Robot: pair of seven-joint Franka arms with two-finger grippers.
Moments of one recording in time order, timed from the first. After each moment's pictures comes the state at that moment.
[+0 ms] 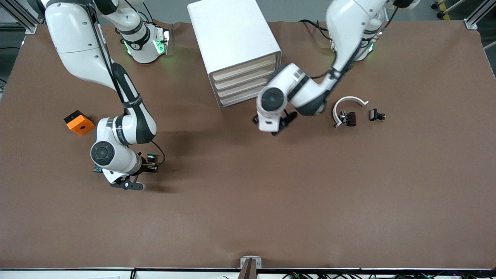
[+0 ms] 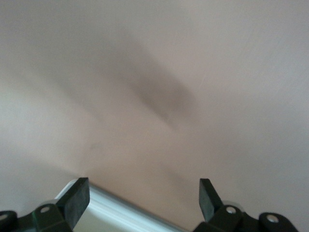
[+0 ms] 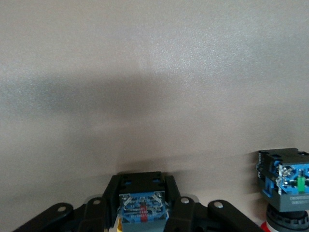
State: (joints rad) left arm -0.39 0.57 -0.34 -1.69 -0.08 2.02 -1.46; right arm 0.23 0.65 -0.09 -1.80 0.06 2.35 0.25
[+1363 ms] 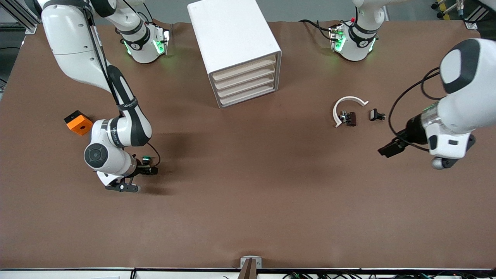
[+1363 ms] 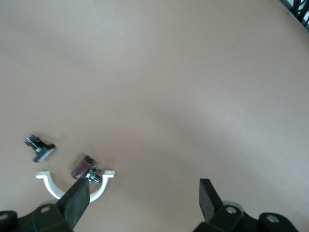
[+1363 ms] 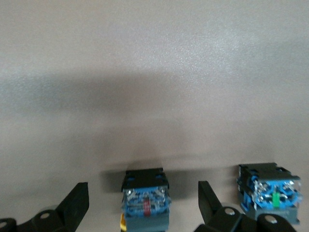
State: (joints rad) left arm 0.21 0.22 -0.35 -1.59 -0.05 1.79 -0.76; right arm 0.21 0.64 -0.09 -1.77 0.05 2.31 0.19
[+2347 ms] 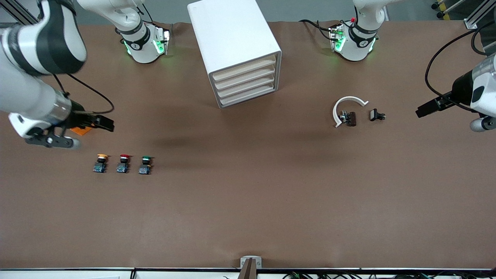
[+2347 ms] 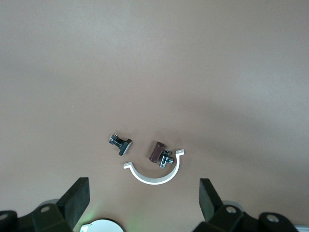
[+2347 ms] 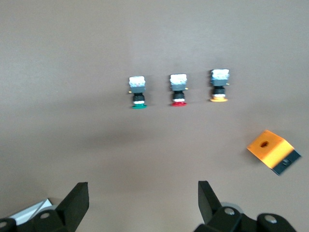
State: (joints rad) left arm 0.28 0.07 -0.34 -1.54 0.02 1.50 -0.41; right arm 0.16 0.06 -0.09 -1.73 0.02 1.68 0.19
